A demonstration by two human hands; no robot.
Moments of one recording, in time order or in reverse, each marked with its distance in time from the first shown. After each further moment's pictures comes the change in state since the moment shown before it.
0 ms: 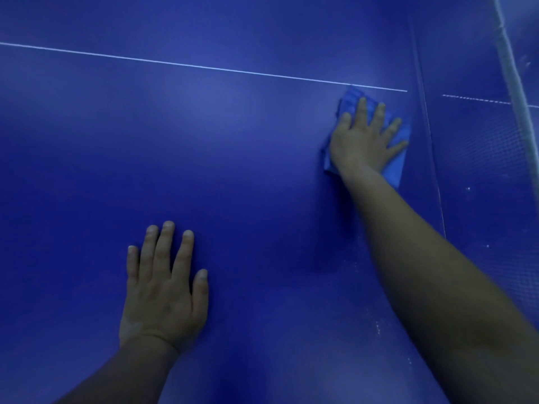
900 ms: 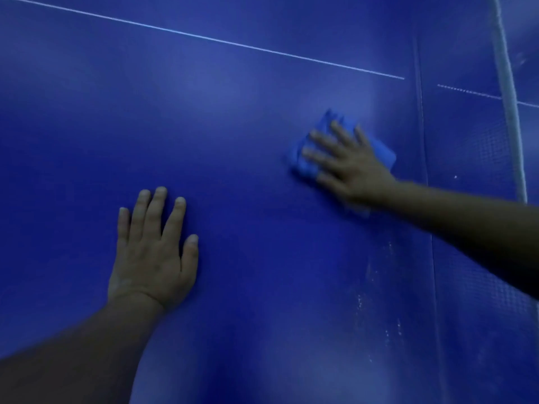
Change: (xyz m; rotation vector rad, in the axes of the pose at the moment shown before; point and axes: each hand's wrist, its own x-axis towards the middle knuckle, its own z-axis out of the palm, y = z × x) left_hand 0.001 0.001 -0.003 -0.021 -0.017 -0.008; right_hand -0.015 0.091 -0.008 -0.291 -0.038 -1.375
